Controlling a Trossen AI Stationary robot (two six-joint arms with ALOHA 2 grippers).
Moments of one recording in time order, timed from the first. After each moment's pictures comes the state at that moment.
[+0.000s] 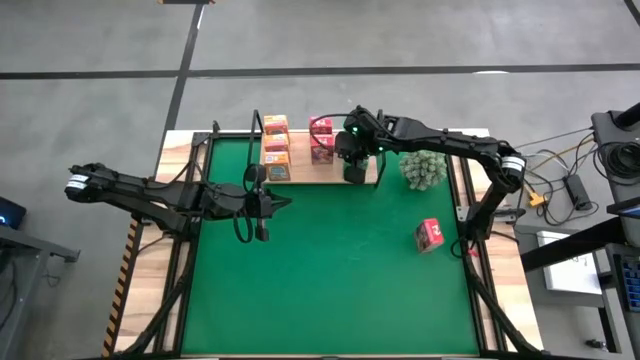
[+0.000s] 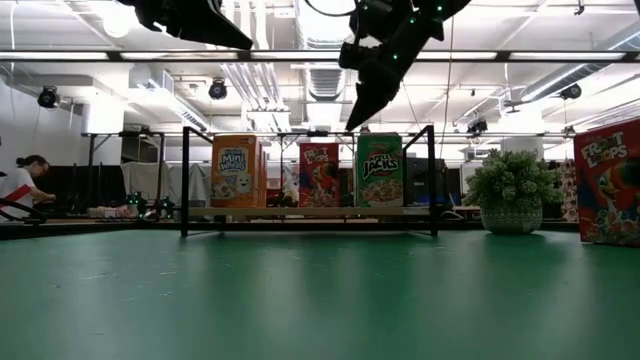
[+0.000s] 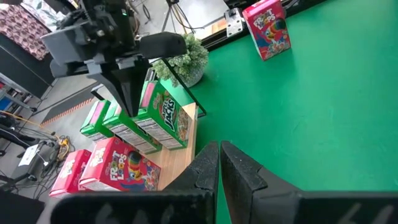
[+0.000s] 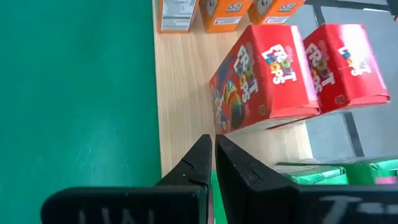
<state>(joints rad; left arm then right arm) -0.14 1.04 0.81 -0.19 -0.41 0.36 -0.42 1.70 1.50 -0.67 -0.05 -0.38</state>
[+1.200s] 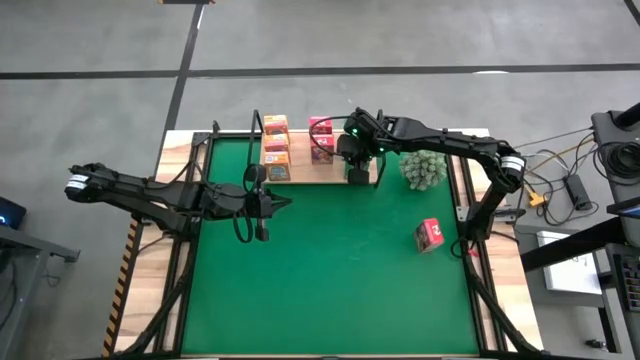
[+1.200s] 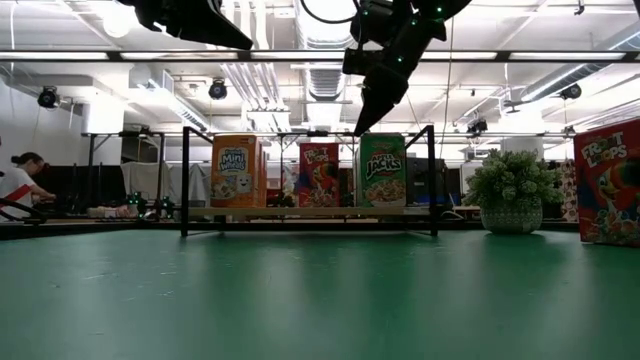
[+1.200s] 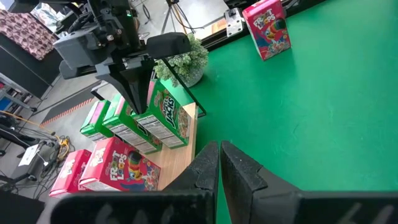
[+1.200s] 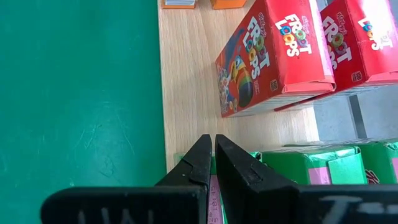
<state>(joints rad) -0.14 1.04 0.81 -0.19 -0.41 0.36 -0.42 1.71 1.50 -0.73 -0.05 -0.39</state>
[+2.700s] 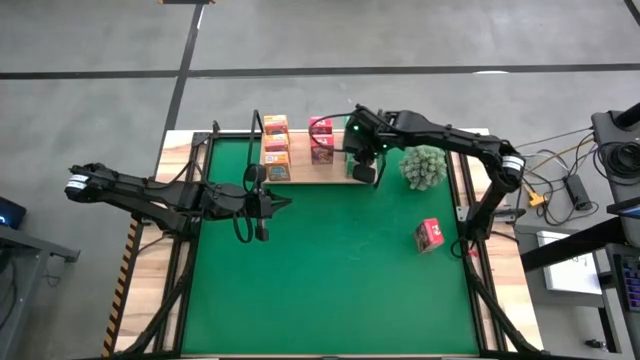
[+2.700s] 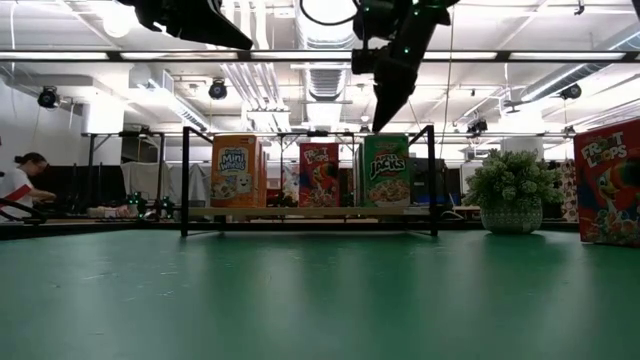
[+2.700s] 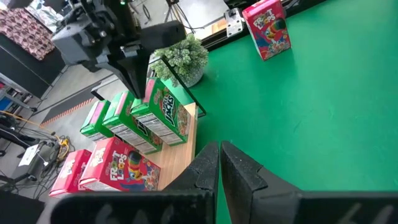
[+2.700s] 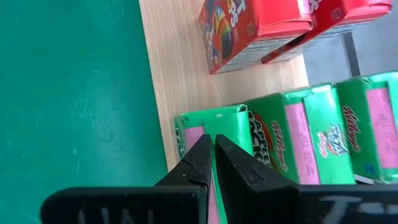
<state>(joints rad) -0.14 1.04 0.81 -0.19 -0.41 0.36 -0.43 1.71 1.60 -0.95 0.03 -0.31</state>
